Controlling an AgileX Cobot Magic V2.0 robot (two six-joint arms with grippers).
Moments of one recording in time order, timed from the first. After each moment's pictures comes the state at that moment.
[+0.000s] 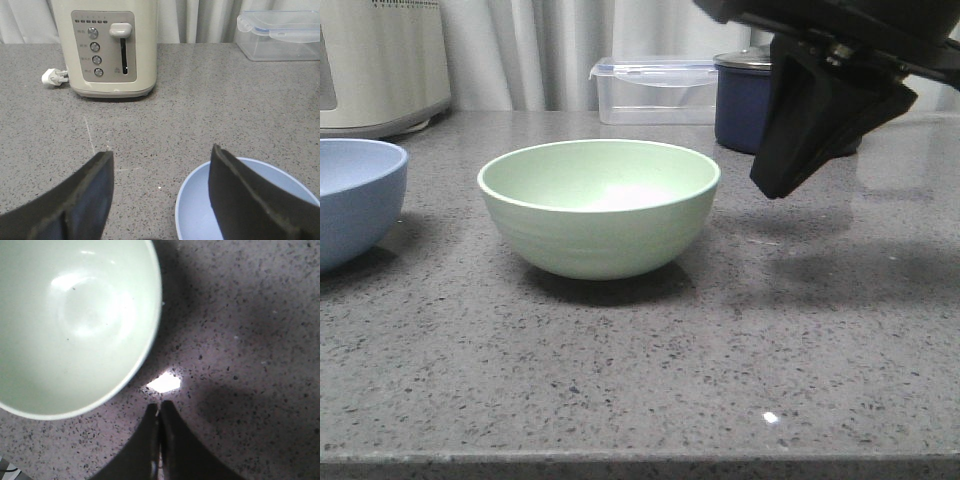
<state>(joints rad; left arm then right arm) -0.06 0.59 -0.53 -0.09 0.32 0.02 0.58 1.39 -1.08 0.23 0.86 0.09</state>
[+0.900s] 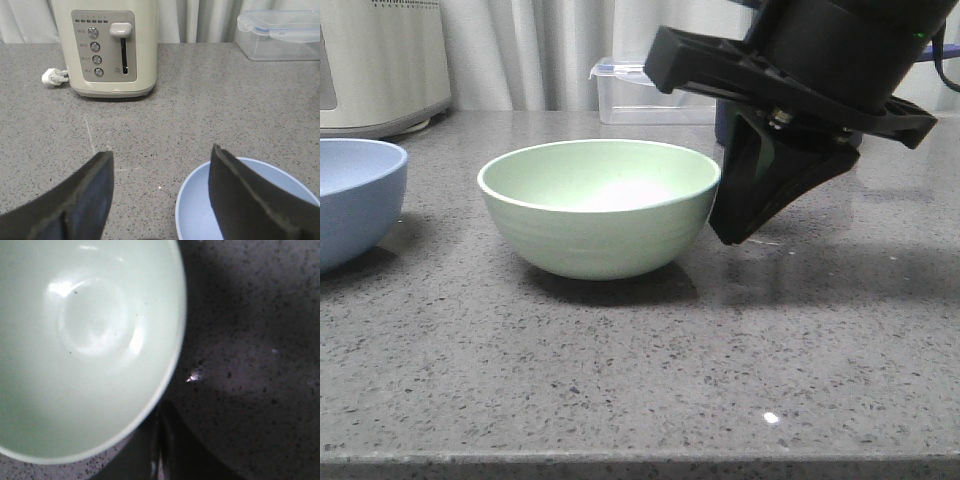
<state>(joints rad) -0.06 0.59 -0.53 -0.09 0.32 0.02 0.61 1.47 -1.06 0.28 0.77 0.10</state>
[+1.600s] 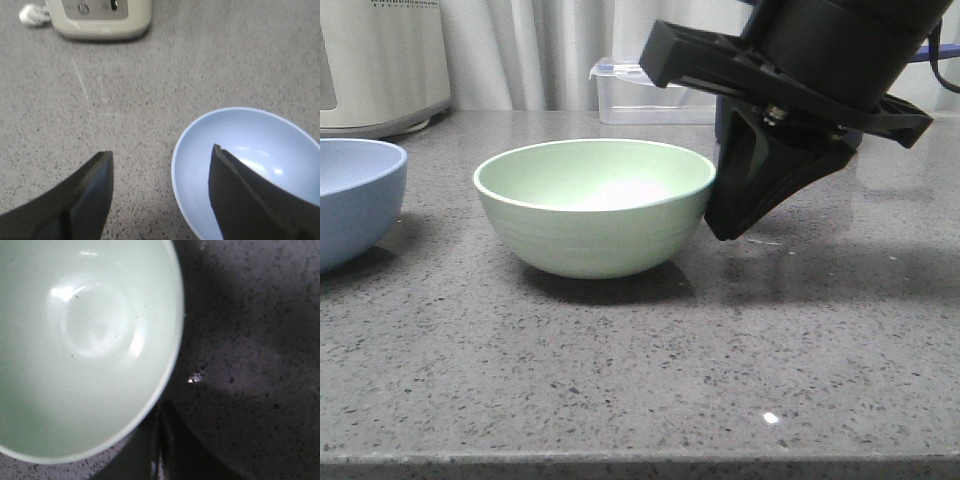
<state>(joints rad) -0.06 0.74 -0.65 -0.09 0.56 0.02 0.61 1.47 -1.06 0.29 0.76 0.10</state>
